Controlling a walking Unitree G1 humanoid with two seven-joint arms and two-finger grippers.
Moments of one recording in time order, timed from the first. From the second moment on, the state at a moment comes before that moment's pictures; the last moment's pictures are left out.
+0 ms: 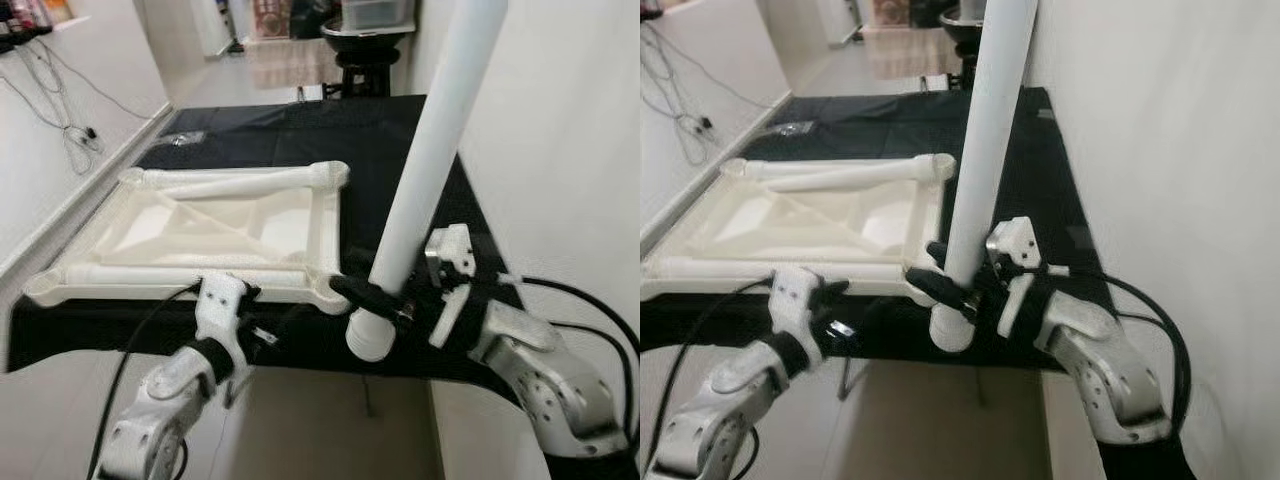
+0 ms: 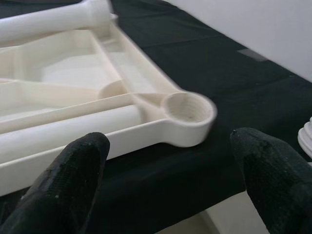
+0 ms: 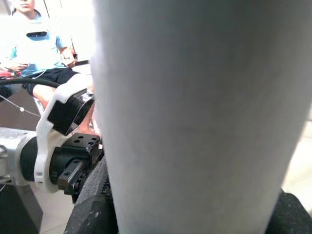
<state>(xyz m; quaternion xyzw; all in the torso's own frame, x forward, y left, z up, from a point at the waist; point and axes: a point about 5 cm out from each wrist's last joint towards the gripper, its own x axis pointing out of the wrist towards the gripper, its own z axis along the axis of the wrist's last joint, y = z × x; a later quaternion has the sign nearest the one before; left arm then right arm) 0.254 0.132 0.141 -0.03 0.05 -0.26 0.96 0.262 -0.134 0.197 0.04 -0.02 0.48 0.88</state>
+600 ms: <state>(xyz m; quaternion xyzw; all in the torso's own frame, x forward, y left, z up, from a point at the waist) 0.259 0.144 0.137 0.05 0.02 -0.17 0.98 0.305 -0.144 0.194 -0.07 -0.07 0.25 0.96</state>
